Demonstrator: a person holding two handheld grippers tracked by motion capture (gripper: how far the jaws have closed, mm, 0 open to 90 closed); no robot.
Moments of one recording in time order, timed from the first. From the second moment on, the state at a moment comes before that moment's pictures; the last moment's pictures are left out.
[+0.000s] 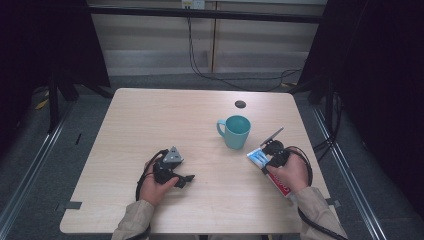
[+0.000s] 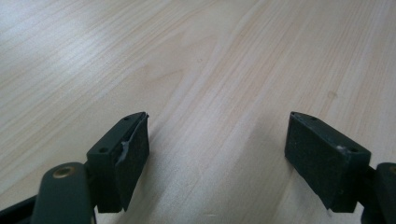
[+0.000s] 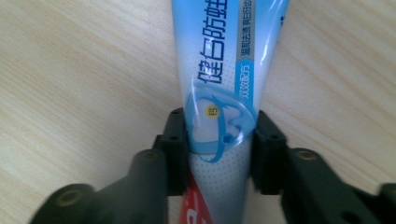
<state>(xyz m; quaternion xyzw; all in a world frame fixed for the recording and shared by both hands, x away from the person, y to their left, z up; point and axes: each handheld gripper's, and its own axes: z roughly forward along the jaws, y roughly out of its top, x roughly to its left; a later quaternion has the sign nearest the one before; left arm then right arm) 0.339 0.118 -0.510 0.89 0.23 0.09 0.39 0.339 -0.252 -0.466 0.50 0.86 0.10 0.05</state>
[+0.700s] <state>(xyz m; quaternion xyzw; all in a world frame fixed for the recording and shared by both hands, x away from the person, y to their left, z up) 0.339 0.118 -0.510 0.89 0.23 0.09 0.39 0.333 -0.262 -0.437 0.49 0.85 0.19 0.07</state>
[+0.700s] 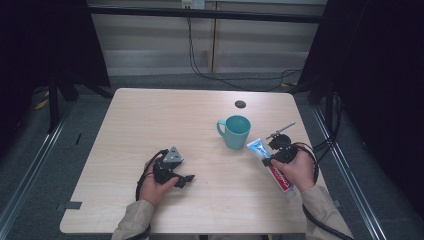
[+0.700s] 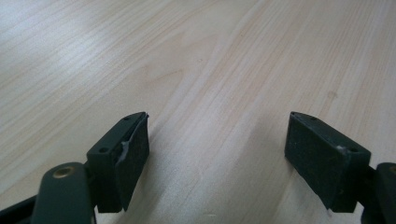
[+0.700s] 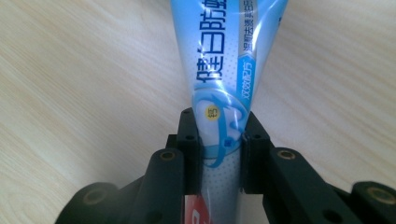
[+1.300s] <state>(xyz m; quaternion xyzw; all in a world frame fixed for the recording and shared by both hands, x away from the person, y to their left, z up) 0.339 0.118 -0.510 0.89 0.23 0.09 0.39 0.328 -0.271 -0.408 0.49 0.81 0.29 0.12</state>
